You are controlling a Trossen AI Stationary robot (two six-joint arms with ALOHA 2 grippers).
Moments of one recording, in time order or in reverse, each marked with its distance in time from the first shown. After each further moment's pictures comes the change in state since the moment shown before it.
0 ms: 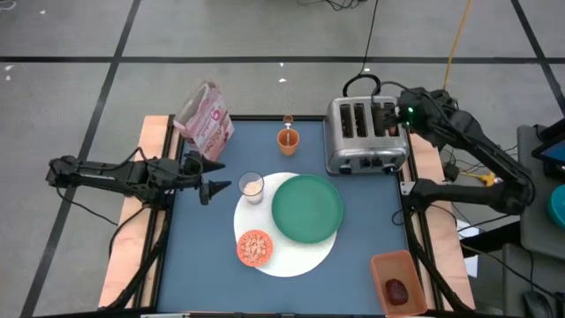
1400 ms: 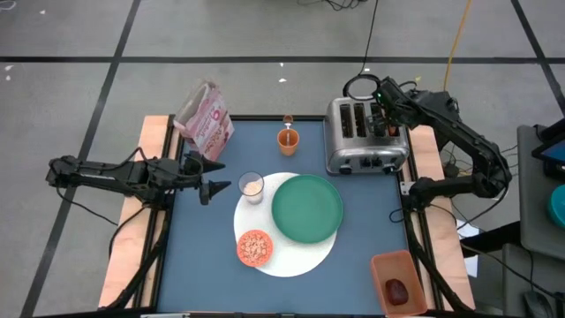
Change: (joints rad) left arm 0.000 0.000 0.000 -0.001 0.000 0.000; right arm -0.217 0.287 -0.001 -0.144 -0.104 -0.130
